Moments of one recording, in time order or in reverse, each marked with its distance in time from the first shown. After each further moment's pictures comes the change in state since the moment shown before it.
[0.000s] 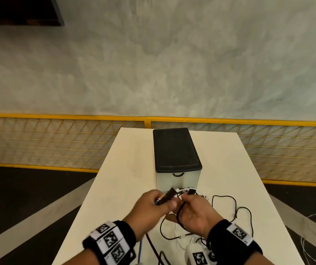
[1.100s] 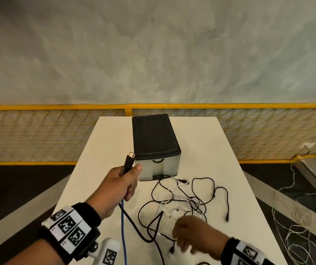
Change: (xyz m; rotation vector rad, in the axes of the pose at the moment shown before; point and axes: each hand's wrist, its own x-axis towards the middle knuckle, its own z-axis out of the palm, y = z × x) left_hand 0.005 0.027 -0.018 -0.214 0.013 0.022; right_hand -0.046 0.033 -0.096 -1.185 -0.168 -0.123
